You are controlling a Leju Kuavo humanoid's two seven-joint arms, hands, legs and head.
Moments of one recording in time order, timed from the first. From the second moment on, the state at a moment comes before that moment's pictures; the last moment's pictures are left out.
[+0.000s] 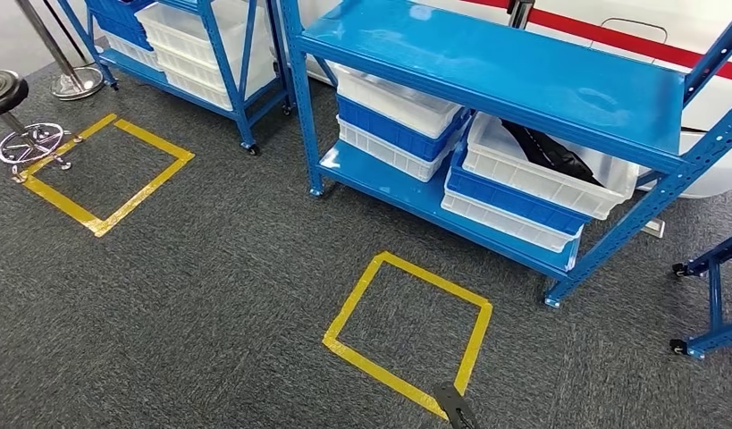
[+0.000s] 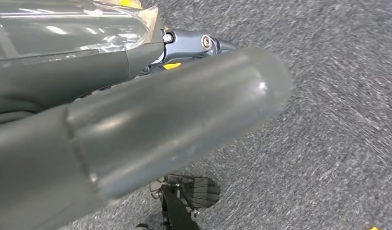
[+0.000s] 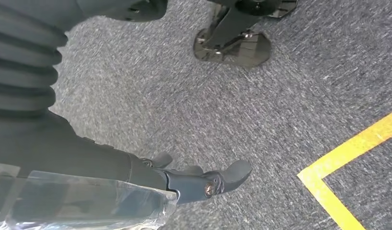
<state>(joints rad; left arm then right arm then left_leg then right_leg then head) -0.10 -0.12 0.92 -0.21 -0.84 0.13 -0.53 -0.16 0.07 -0.27 -0.22 0.55 -0.15 0.03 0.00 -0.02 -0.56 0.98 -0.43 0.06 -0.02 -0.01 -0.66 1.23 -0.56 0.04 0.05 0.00</state>
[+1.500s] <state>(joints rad) -0.09 -0.12 0.93 -0.21 -0.85 0.15 -0.50 -0.16 0.09 -0.29 -0.23 0.58 -0.15 0.05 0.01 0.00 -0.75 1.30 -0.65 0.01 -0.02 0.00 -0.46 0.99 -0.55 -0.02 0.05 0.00</state>
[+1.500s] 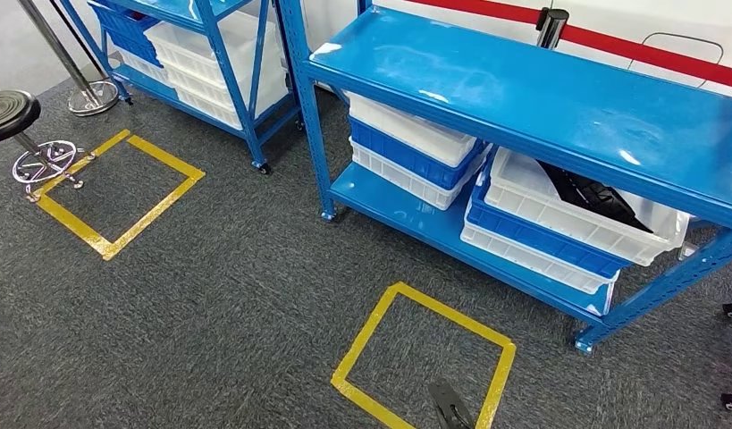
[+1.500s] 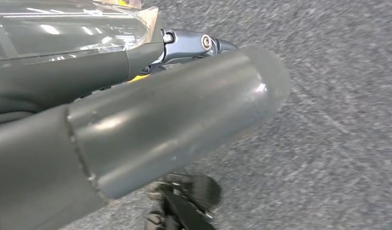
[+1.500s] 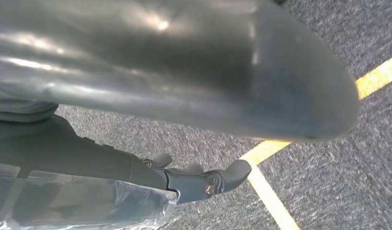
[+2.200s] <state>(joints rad) -0.10 -0.13 0.93 -0.21 -0.86 0.17 -0.48 -0.15 0.07 -0.31 -0.22 0.57 -0.15 0.04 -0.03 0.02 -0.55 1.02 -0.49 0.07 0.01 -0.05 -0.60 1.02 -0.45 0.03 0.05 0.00</state>
